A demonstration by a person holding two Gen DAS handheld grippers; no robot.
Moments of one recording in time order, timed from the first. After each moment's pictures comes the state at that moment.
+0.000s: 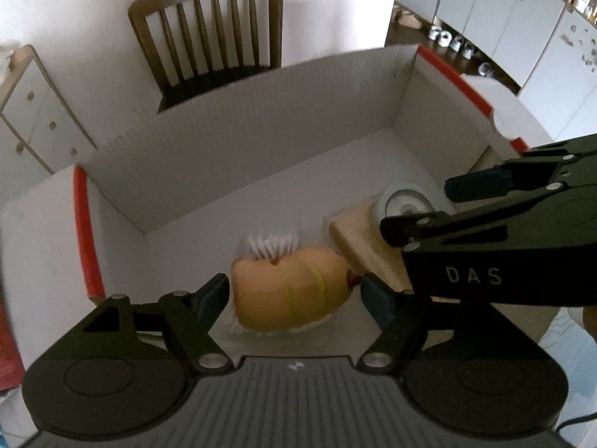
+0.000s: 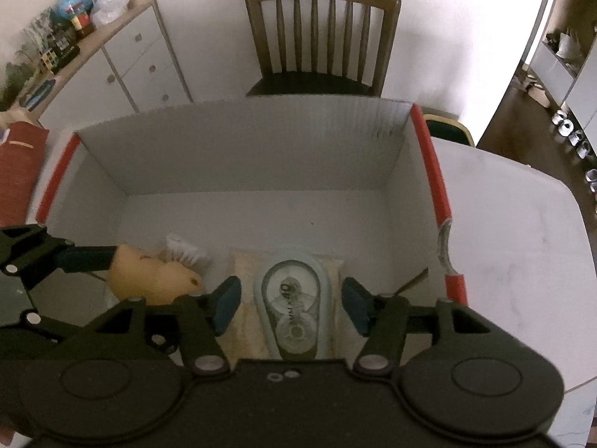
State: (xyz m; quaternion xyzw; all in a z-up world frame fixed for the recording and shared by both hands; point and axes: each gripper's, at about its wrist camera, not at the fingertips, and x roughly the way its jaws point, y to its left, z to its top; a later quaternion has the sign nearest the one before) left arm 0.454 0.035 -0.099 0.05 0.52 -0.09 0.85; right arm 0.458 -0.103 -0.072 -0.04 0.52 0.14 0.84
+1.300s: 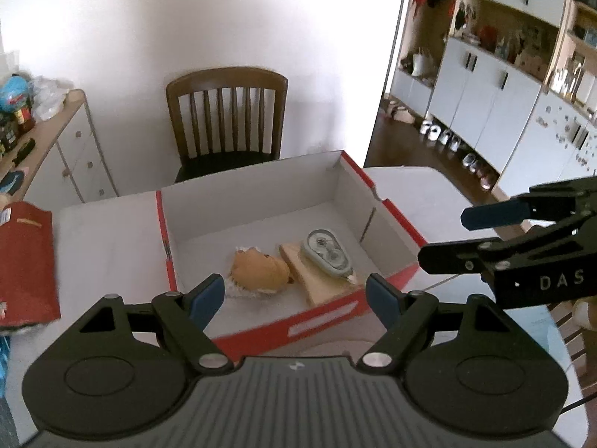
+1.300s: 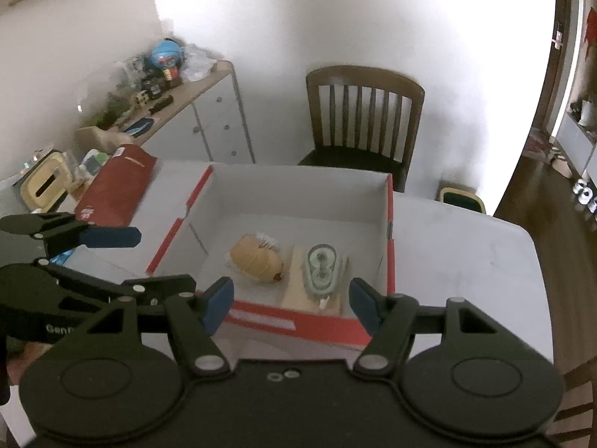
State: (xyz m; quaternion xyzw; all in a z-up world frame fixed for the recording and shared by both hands) left arm 0.296 0.022 0.021 -0.01 0.39 -0.08 0.92; right arm 0.316 -0.165 0.054 -0.04 0.41 0.24 0.88
